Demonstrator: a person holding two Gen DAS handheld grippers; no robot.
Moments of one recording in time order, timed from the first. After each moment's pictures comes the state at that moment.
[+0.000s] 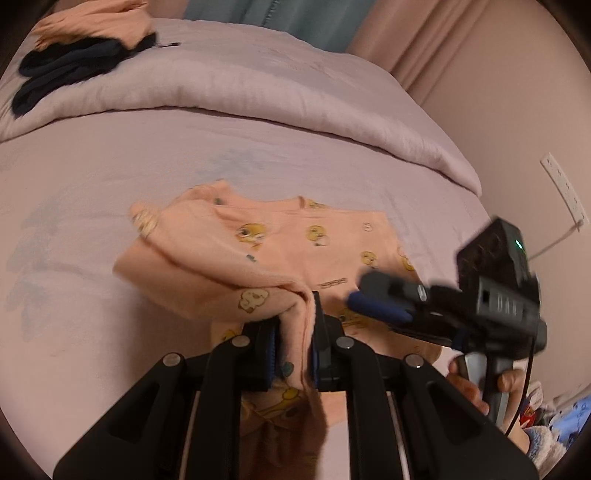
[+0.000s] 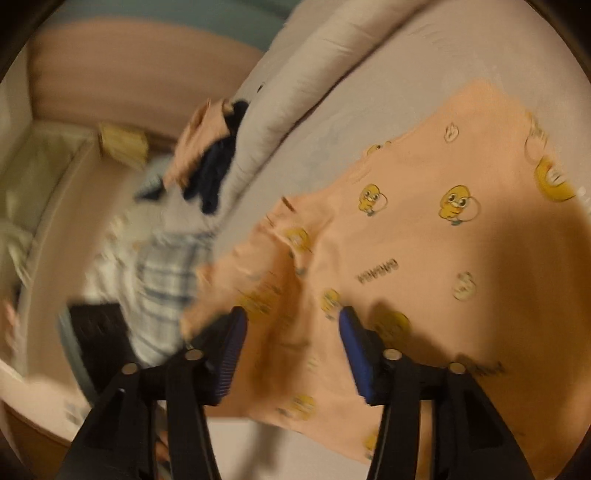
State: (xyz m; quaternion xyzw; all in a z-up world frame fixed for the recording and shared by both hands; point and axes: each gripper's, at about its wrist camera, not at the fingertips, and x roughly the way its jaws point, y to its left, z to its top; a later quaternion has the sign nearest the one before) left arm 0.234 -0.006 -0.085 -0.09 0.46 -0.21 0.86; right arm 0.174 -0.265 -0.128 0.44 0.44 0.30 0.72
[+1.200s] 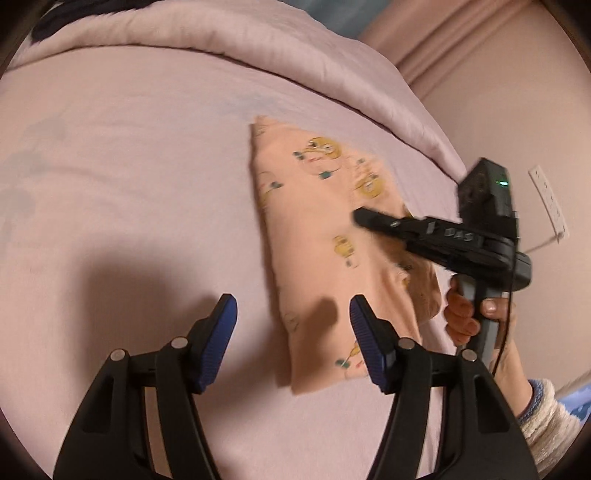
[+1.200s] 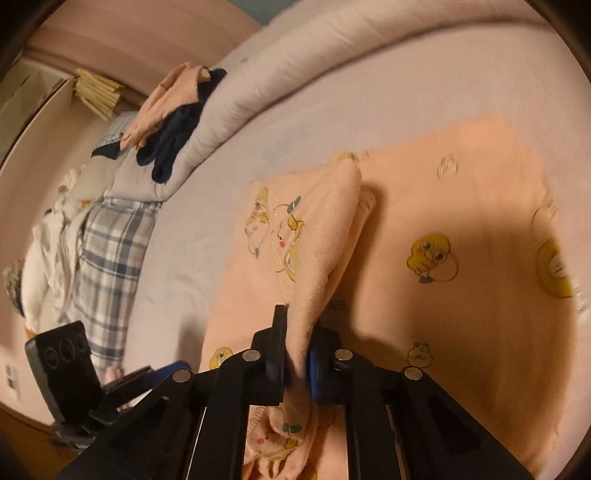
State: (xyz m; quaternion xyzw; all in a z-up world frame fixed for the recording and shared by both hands) left arm 0.193 0.050 -0.133 -0.17 0.50 -0.23 0.82; right arm 0.190 -0.247 -0.115 0.24 0.48 0.25 0.81
